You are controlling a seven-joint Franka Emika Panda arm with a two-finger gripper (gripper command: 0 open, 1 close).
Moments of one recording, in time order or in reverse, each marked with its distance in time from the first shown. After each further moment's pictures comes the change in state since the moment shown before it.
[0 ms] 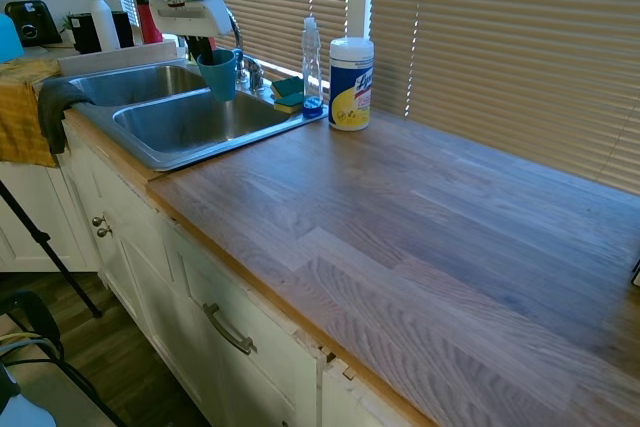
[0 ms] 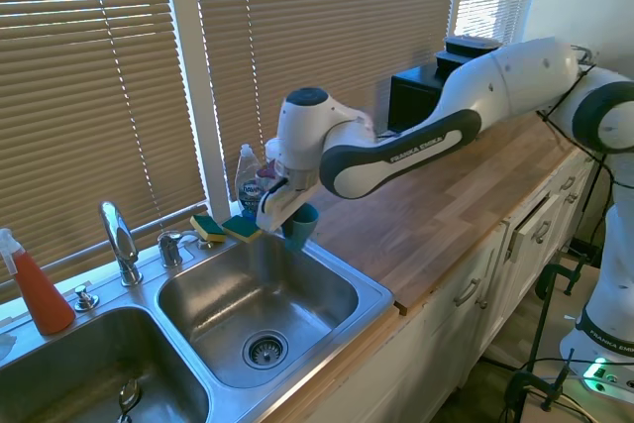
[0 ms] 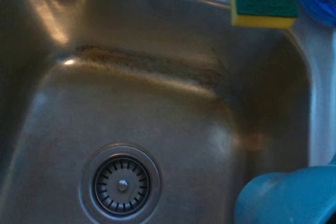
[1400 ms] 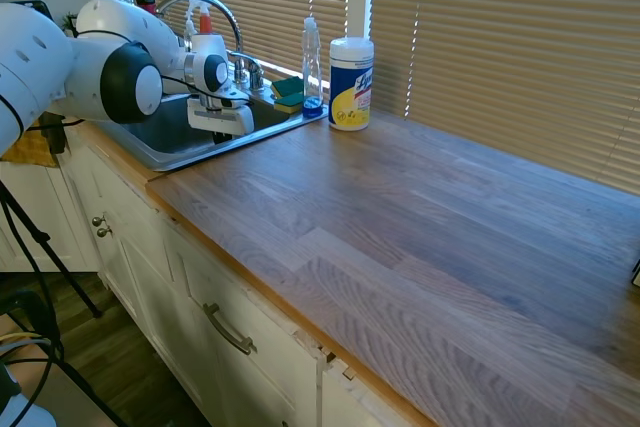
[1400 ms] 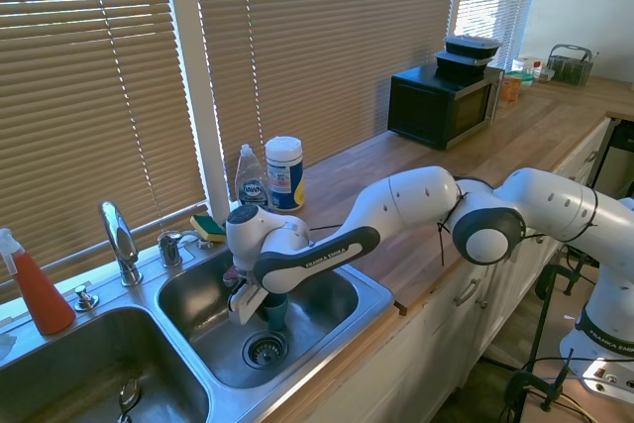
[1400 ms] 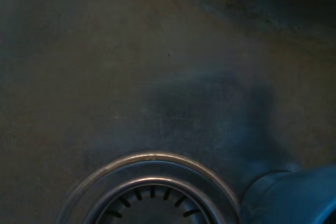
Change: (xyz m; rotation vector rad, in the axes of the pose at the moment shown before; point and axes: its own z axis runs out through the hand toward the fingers) arm -0.018 -0.059 0.265 -0.159 -0.175 -0.089
